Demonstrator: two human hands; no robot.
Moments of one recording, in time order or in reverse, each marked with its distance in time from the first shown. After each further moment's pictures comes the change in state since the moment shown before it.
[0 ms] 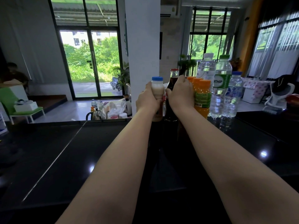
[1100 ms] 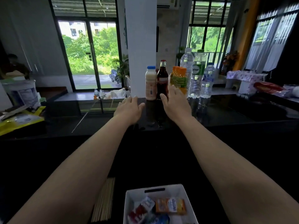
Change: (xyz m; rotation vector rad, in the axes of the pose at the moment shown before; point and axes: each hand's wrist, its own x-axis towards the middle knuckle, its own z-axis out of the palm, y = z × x) left_hand -0.162 -0.023 -0.082 0.485 -0.255 0.100; right_hand -0.138 0.013 -0.115 -0.034 -0.319 -0.117
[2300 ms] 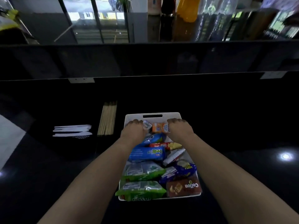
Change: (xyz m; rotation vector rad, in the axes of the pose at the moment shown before) left_hand -0.239 -0.016 0.223 0.097 -0.494 -0.068; right_hand -0.291 0.101 0.123 -0.492 -0.772 -0.106
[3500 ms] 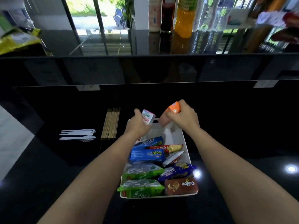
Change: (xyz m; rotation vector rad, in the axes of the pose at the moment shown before) left_hand -0.011 0.018 -0.040 -0.517 0.240 -0.155; right_hand -0.019 0.024 -0.082 0.823 0.392 0.190
